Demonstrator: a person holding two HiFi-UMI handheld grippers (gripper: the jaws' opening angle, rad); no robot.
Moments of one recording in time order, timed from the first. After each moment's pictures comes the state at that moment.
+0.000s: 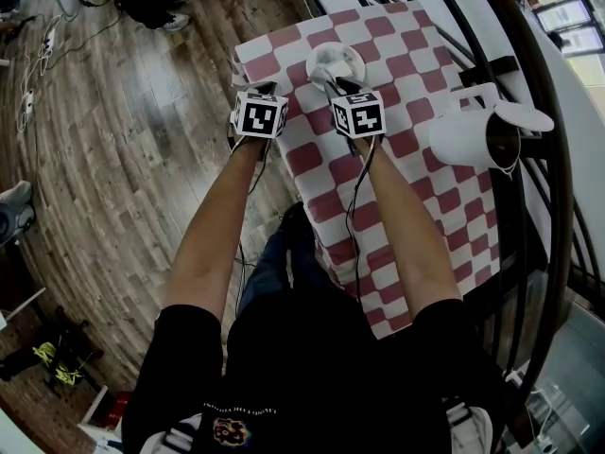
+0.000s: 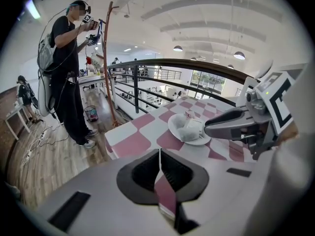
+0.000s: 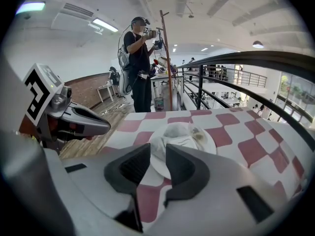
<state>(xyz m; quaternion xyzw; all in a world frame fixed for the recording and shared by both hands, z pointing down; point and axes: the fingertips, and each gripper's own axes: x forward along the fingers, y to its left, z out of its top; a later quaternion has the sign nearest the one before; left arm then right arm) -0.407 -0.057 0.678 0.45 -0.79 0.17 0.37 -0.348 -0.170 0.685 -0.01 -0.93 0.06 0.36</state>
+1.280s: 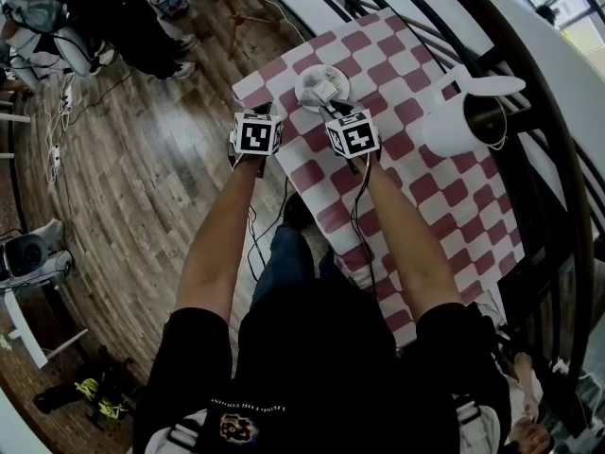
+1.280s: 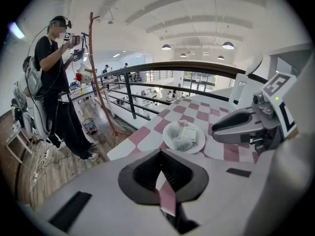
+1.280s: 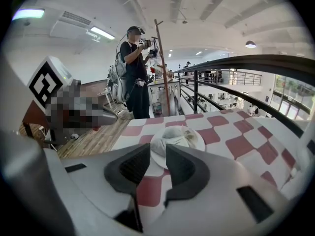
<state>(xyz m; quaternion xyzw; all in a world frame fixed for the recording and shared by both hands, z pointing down) -0.399 -0.077 0.633 0.47 -0.78 0.23 0.34 -0.312 -0.173 0.654 0.01 -0.94 0.09 0.33</state>
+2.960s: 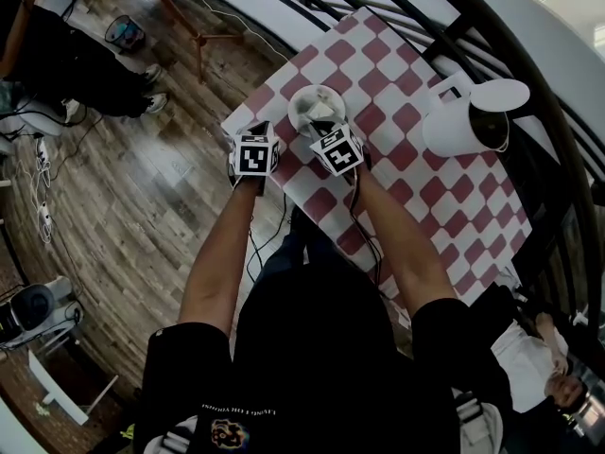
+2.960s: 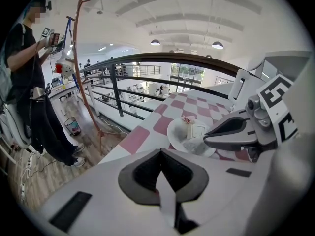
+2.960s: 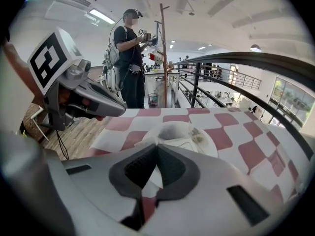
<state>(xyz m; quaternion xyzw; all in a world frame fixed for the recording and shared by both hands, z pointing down) -0.450 -0.113 0.677 0.54 -0.72 0.24 0.36 -0.367 -0.174 0.699 0.02 -0.92 0.04 0.39</state>
